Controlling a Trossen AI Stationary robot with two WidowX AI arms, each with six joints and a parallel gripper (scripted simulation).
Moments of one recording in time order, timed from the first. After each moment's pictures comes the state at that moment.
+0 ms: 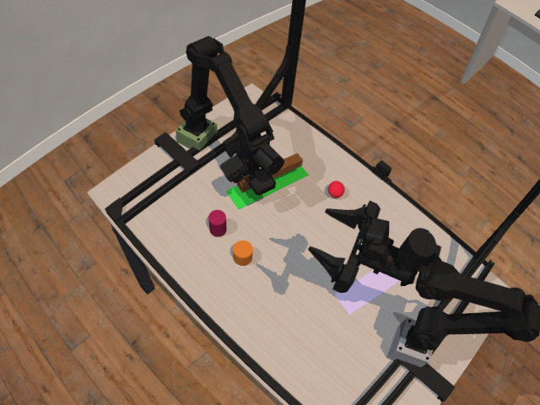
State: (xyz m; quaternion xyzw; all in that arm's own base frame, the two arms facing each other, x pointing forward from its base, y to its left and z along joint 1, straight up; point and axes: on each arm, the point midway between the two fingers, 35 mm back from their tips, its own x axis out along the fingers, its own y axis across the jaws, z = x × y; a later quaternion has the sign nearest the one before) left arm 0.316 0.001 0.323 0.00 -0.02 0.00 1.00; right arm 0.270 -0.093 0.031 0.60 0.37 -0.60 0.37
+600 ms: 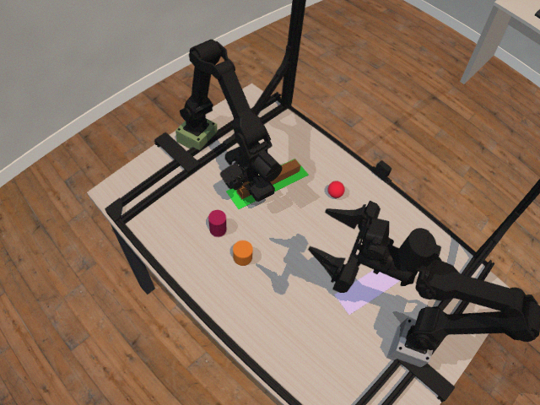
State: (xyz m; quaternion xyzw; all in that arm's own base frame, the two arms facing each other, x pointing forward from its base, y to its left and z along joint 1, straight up) left arm 0.316 0.001 0.323 0.00 -0.02 0.00 1.00; right arm 0.268 -0.092 -0.005 0.60 0.37 -0.60 0.38
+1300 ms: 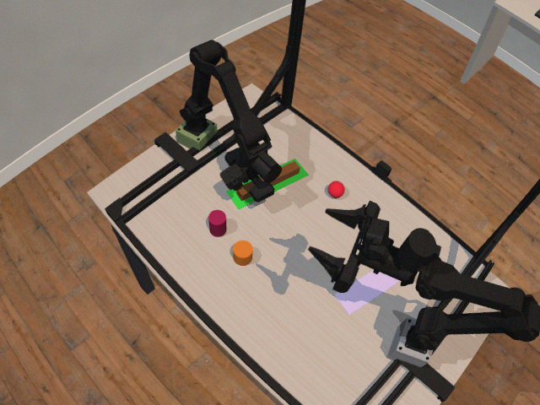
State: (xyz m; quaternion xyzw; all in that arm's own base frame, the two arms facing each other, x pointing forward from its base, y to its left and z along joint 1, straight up) left arm 0.316 0.001 0.323 0.00 -0.02 0.00 1.00; right arm 0.267 -0.092 -0.009 0.60 0.38 -0.60 0.38
